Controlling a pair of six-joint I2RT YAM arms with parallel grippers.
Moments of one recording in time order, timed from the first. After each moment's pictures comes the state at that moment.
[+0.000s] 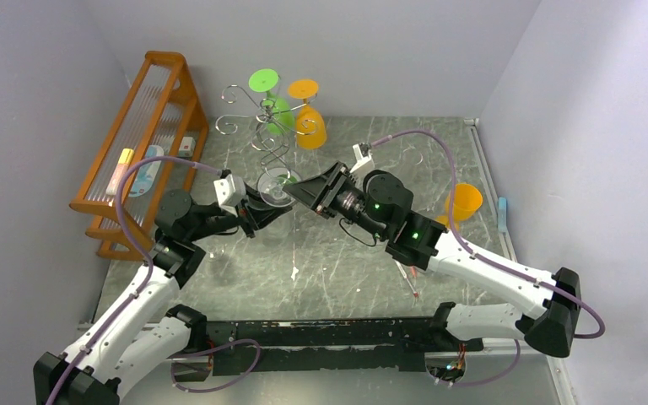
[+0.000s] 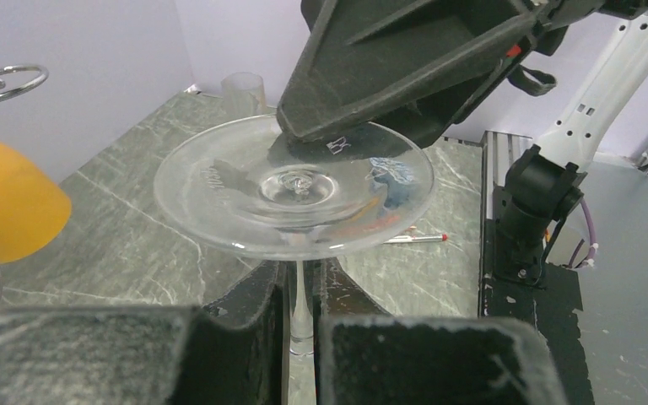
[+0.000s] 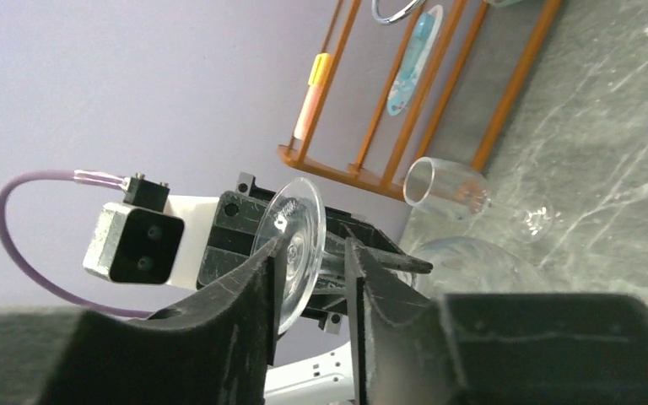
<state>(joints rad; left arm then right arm) -0.44 0.81 0.64 0.35 0.80 -0.13 1.00 1.16 1.03 0.12 0.09 1.11</state>
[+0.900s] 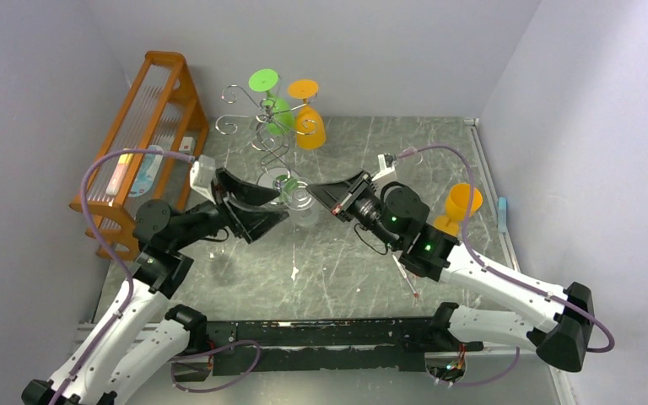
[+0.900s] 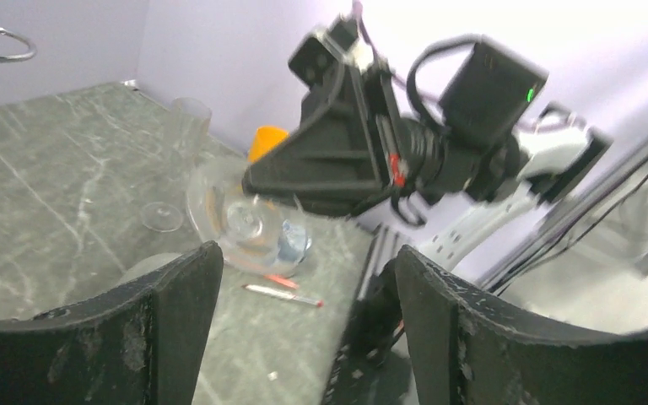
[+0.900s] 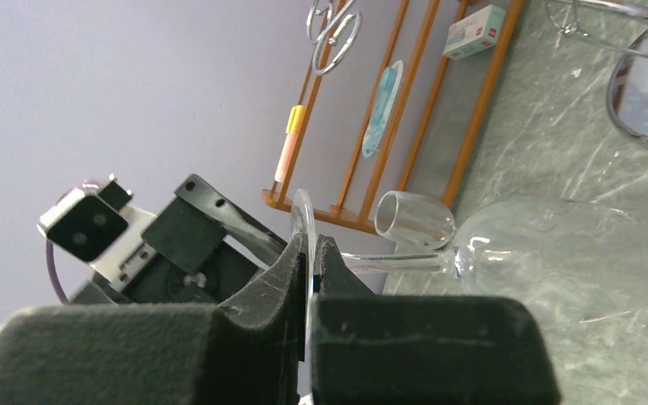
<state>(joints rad) -0.44 0.70 0.68 0.29 0.71 -0.56 0.96 1.05 0.88 0.20 0.20 1.16</state>
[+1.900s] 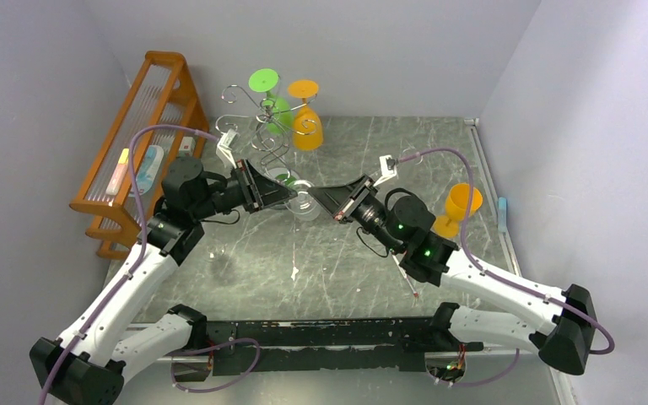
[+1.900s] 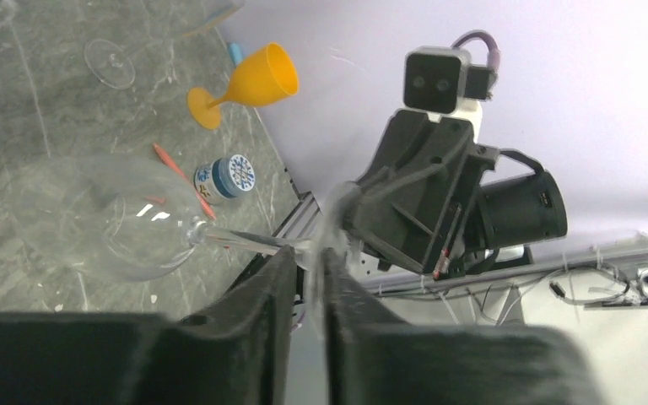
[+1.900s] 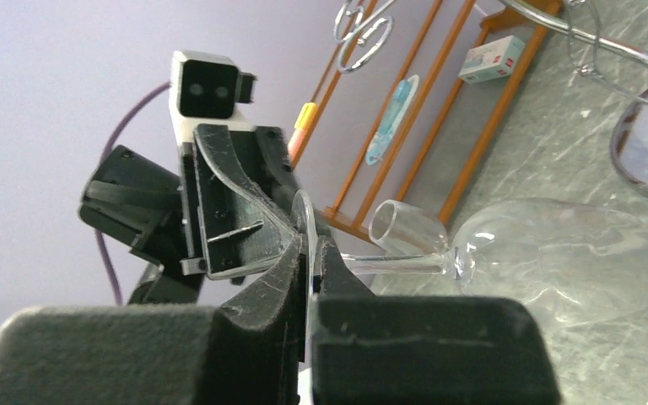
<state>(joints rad) -0.44 0.95 0.91 -0.07 0.64 -0.99 0.95 1.01 0.78 0.36 0.16 1.02</state>
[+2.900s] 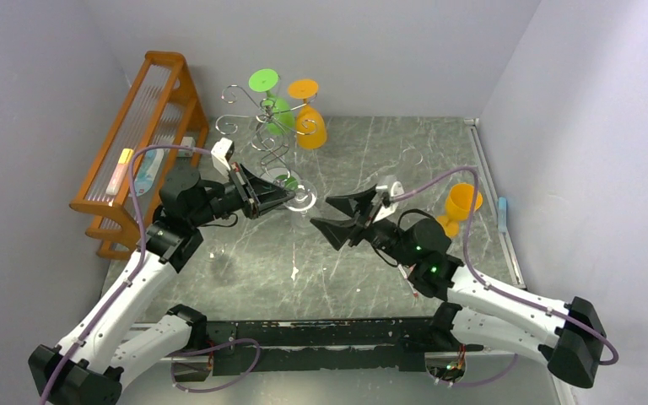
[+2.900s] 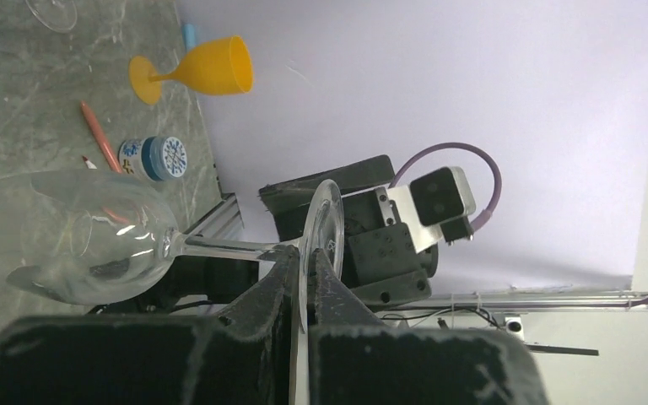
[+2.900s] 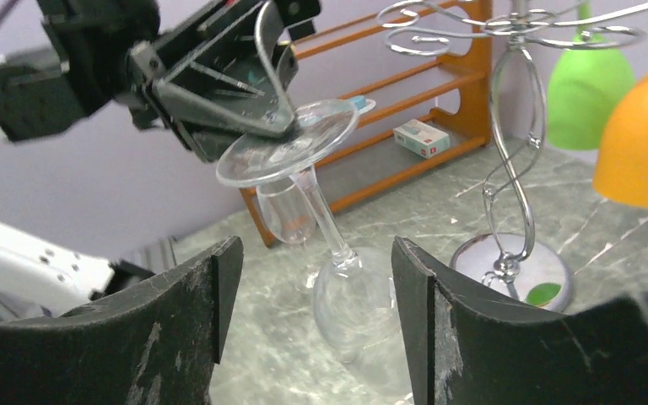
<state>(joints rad) -0.44 0.90 0.85 -0.01 0.61 -1.32 0.94 0.87 0.54 0.60 -0.04 0.30</state>
